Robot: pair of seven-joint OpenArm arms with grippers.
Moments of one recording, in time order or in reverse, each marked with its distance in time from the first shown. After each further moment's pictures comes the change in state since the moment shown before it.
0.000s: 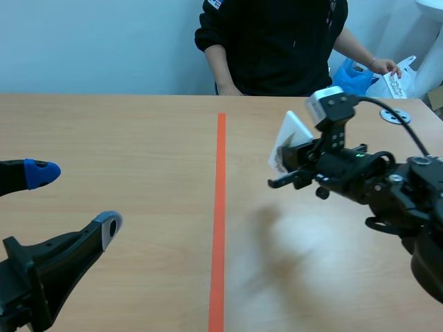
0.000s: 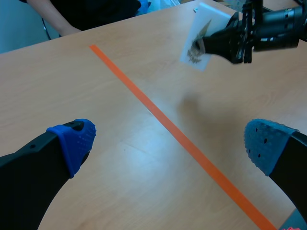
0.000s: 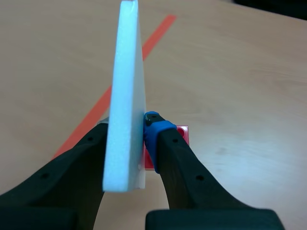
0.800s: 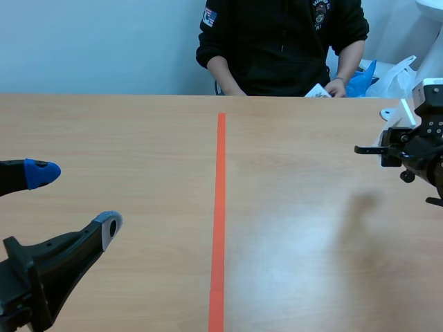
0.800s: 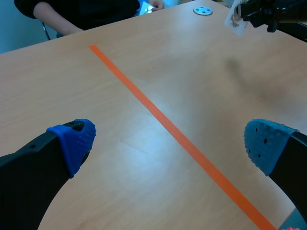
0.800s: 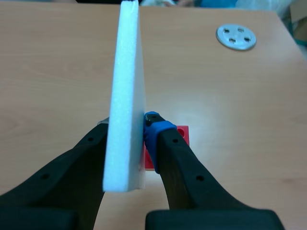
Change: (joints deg) left arm 0.0 0.0 0.0 0.0 0.0 0.0 0.0; right arm 10.4 5.4 10.0 -20.1 0.2 -13.3 4.8
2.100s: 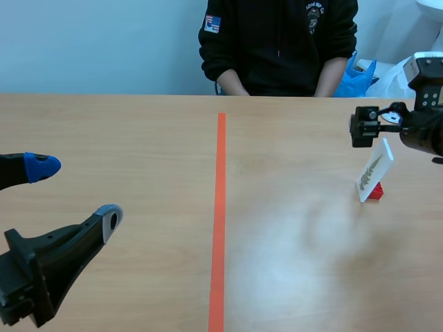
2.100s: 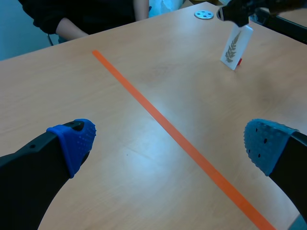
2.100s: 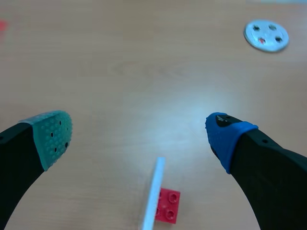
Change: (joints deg) left arm -1.1 0.0 0.0 0.0 0.0 0.0 0.0; right arm 4.5 3.3 -3.8 4.2 6.0 5.6 -12.1
